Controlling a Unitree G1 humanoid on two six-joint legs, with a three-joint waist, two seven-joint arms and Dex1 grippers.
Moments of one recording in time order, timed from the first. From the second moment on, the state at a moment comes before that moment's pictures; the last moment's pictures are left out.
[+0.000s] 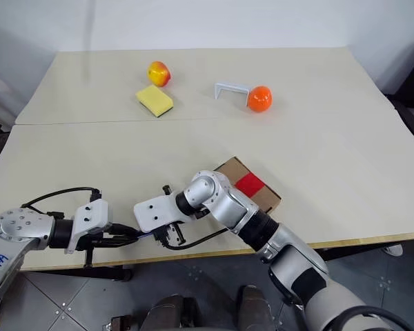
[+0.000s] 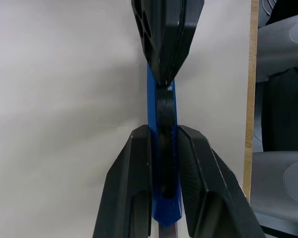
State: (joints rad) left arm -0.01 0.98 0.08 -0.33 -0.30 0.42 -1.10; right arm -0.89 -0.14 0.69 0.22 -0.17 0.15 1.24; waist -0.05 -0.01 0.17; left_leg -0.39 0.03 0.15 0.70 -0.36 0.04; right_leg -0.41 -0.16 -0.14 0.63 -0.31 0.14
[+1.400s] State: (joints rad) left arm -0.28 0.50 0.12 0.02 -0.23 -0.24 -0.84; right arm -1.44 -0.41 0.28 0.33 0.39 1.57 1.09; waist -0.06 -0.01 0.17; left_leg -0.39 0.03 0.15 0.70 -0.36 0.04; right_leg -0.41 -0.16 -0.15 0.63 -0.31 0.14
